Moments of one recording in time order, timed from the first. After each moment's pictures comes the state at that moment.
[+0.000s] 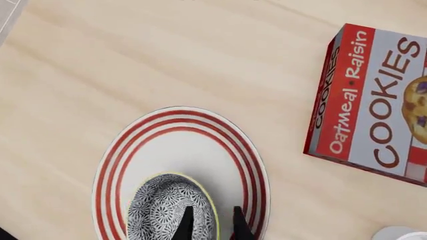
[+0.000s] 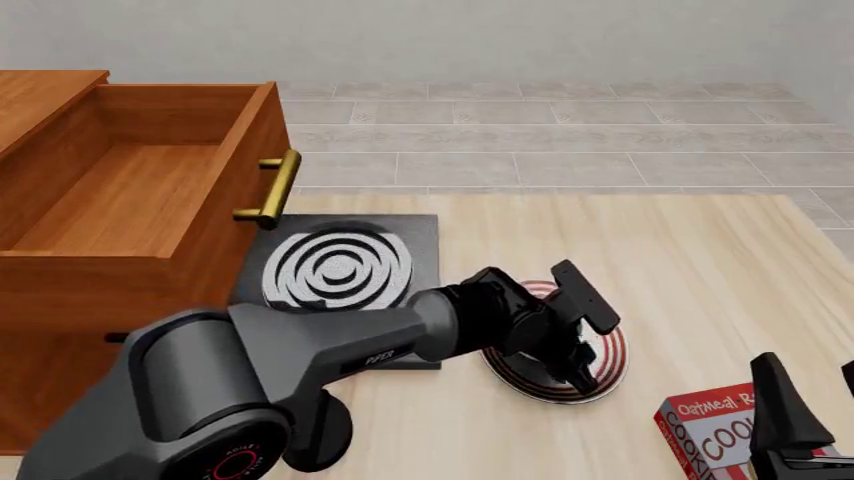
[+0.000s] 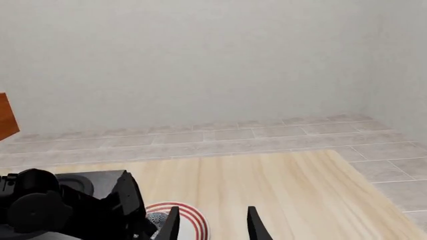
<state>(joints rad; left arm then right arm) -0.97 2.26 -1.74 0.45 0.18 -0.03 0.00 -0.01 -0.08 0.06</state>
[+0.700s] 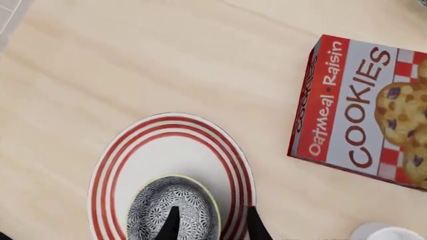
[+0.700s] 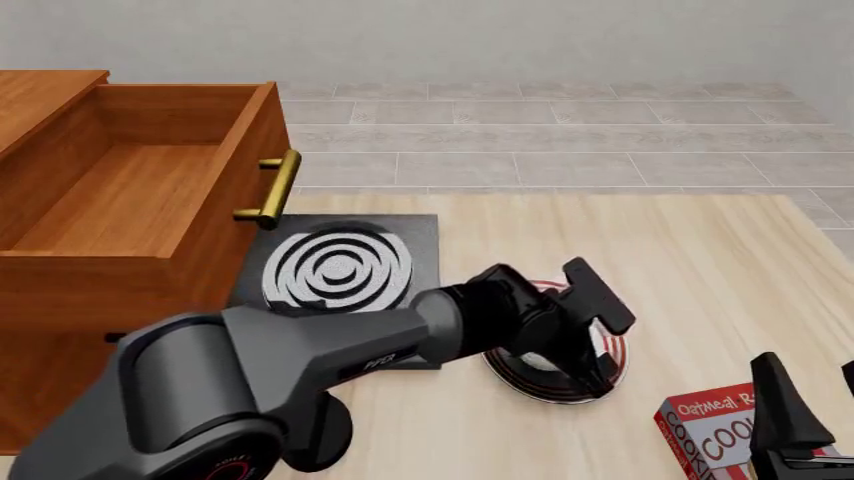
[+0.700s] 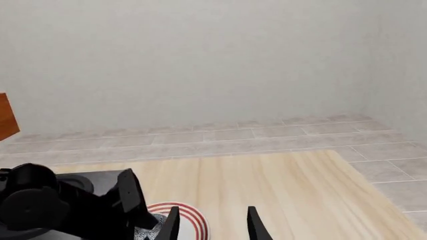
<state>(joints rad) -1.00 2.24 -1.76 0.48 0.16 -0.03 0.00 -0.01 -0.07 0.06</state>
